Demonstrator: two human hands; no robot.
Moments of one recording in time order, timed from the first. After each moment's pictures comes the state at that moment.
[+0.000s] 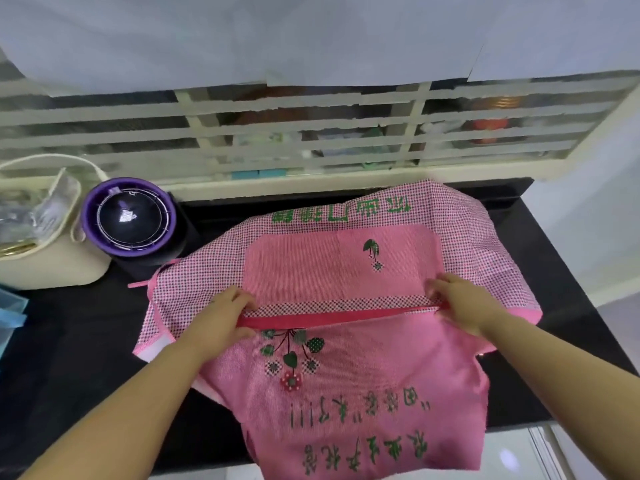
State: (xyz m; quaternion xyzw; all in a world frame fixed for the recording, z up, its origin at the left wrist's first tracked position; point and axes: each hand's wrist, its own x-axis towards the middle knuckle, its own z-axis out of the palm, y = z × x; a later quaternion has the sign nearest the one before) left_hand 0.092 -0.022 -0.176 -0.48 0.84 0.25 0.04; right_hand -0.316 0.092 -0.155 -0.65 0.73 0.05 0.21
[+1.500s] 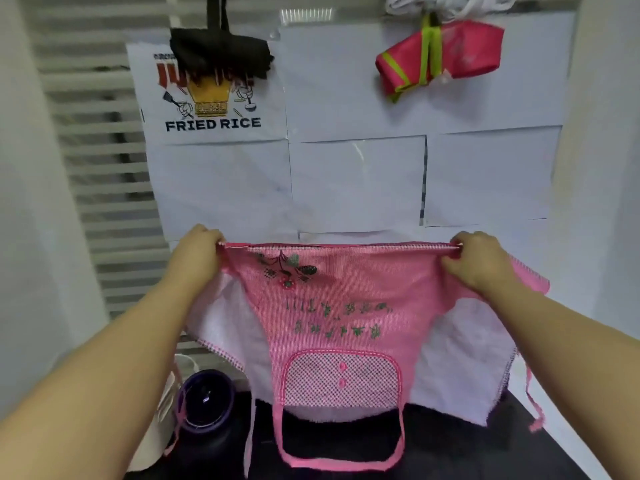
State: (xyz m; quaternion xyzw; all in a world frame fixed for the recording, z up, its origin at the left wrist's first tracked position) left_hand 0.099 -0.072 0.226 -0.54 0.76 -0.10 -0.35; right_hand -0.312 0.051 0.196 -0.51 0.77 -0.35 -0.17
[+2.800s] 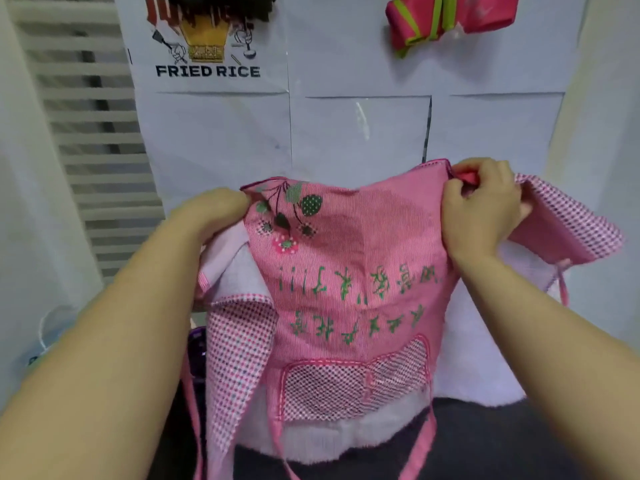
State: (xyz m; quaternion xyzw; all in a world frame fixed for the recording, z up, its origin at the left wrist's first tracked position) left_hand 0.068 -0.018 0.252 -0.59 0.74 0.15 -0.28; right_hand -0.213 0.101 0.220 -0.34 0.65 -0.61 -0.30
